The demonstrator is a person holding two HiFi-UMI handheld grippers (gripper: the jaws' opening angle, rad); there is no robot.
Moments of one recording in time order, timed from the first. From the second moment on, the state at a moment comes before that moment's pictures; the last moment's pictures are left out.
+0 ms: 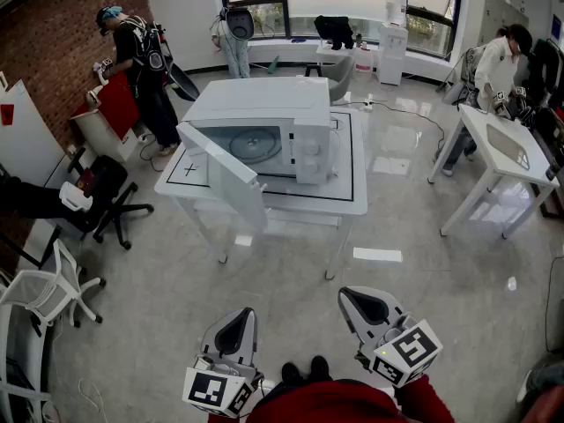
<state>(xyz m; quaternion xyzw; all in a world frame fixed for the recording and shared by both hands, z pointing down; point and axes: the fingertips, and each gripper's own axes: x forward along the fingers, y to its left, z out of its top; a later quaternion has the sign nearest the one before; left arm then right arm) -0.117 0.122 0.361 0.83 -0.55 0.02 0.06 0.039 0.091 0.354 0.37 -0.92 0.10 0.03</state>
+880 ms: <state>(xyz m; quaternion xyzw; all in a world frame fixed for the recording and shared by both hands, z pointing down) -0.107 0.133 0.369 0.84 -0.54 0.02 0.07 0.046 0.103 0.362 0.38 -0.92 0.11 0.02</state>
